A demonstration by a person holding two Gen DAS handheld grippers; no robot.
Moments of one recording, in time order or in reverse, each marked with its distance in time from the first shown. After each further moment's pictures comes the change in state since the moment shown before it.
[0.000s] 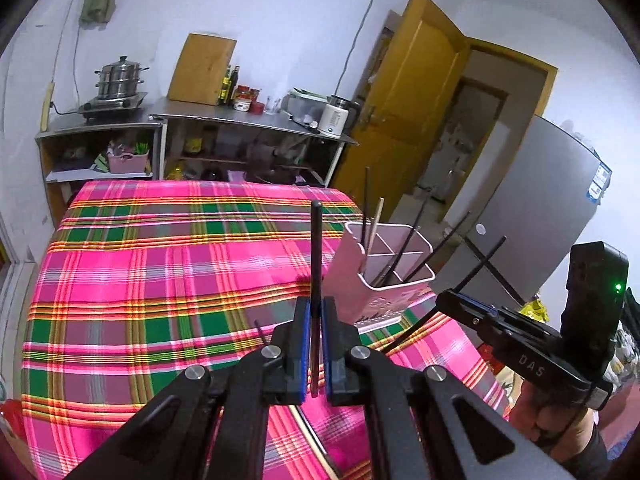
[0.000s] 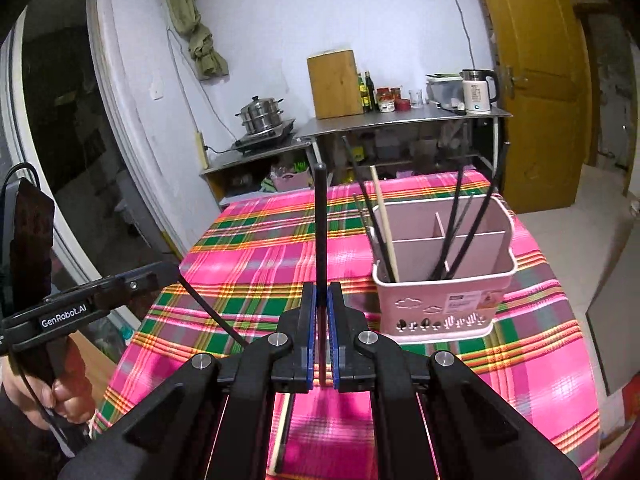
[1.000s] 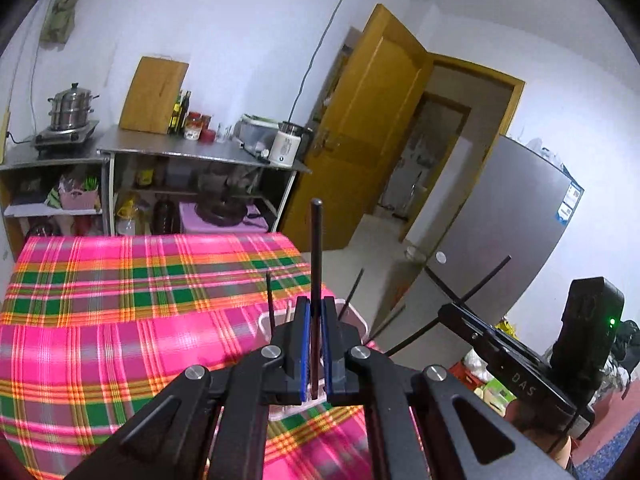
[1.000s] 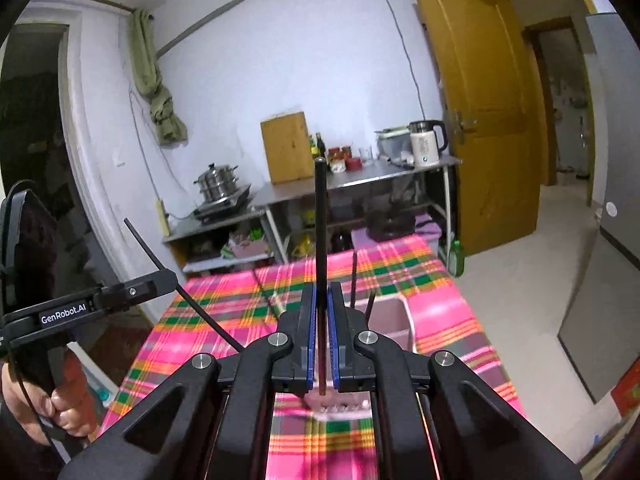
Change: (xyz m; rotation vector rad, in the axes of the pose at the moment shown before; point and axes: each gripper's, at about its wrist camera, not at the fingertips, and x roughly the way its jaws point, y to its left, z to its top) left arm 0.040 -0.068 0.099 0.038 -0.079 -0.135; right arm -0.051 -0.062 0.077 0.072 -0.212 -0.131
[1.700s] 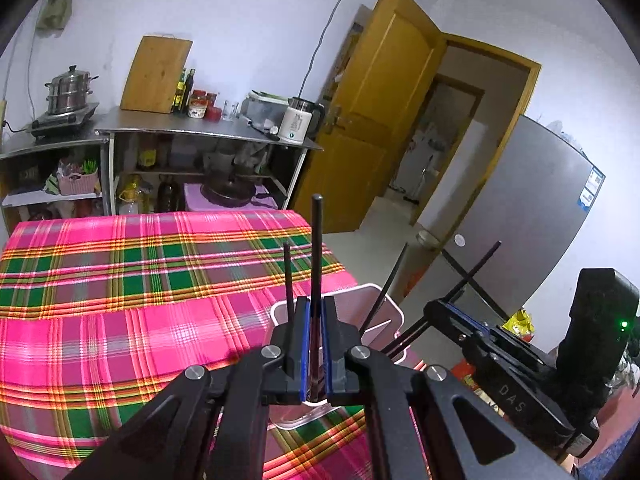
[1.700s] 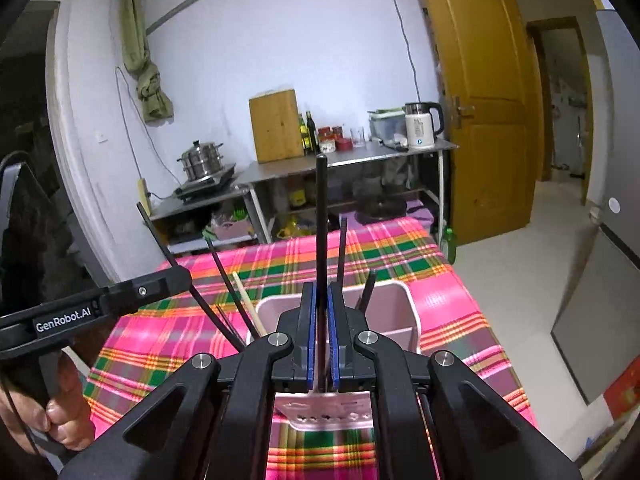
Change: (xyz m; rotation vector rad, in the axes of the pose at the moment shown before) left arm 0.072 0.023 -0.026 -0.002 0.078 0.034; right arm 0.071 -0.006 -0.026 -0.031 0.075 -0.046
